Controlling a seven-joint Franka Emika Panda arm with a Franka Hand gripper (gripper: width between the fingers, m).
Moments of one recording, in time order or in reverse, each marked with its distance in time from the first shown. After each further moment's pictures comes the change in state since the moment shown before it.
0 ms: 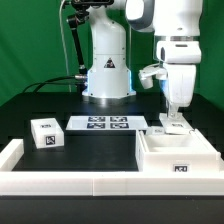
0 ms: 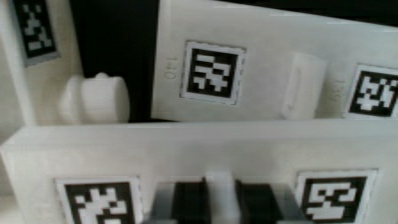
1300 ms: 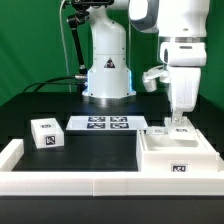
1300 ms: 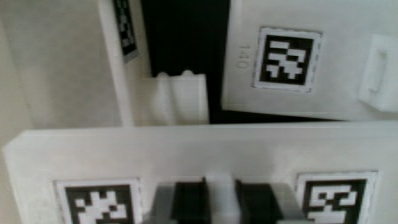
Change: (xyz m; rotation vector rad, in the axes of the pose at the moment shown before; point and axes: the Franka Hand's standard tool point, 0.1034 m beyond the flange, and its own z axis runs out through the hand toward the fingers) arm 0.001 0.034 0.001 0.000 -0.005 0.046
